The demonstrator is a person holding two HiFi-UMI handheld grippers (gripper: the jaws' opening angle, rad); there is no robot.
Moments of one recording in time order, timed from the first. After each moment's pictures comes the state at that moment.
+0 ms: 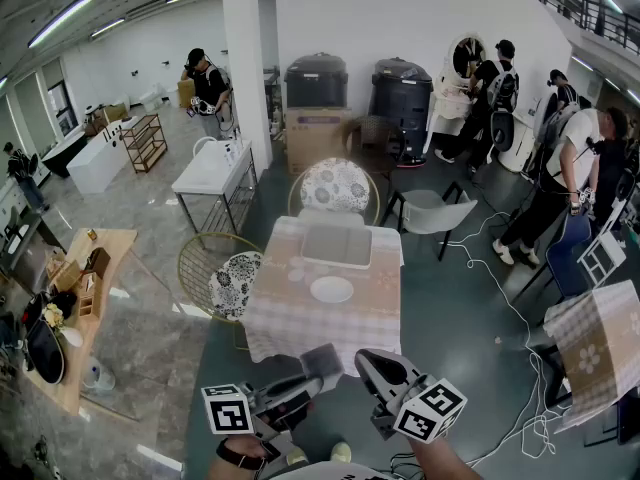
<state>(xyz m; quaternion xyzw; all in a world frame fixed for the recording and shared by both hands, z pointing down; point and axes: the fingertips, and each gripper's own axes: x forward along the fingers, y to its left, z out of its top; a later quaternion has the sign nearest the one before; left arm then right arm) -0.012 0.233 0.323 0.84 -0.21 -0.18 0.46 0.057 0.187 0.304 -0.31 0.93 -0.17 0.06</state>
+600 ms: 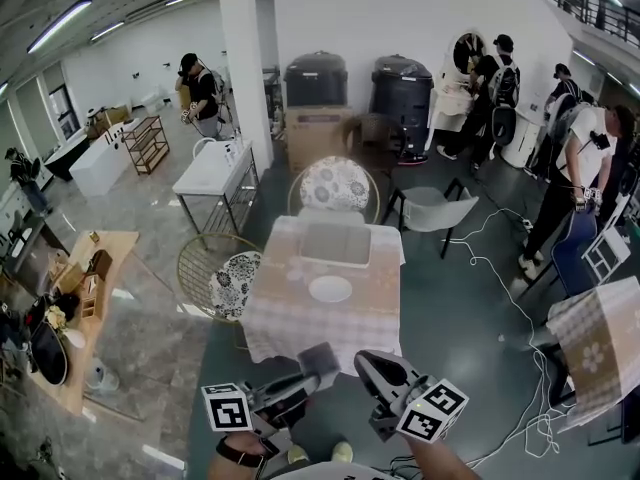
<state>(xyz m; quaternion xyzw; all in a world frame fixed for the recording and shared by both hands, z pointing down) 0.002 0.224 0.336 0.84 -0.22 -0.18 0.47 0.078 0.186 0.303 -0.29 0.93 -0.20 0.10</state>
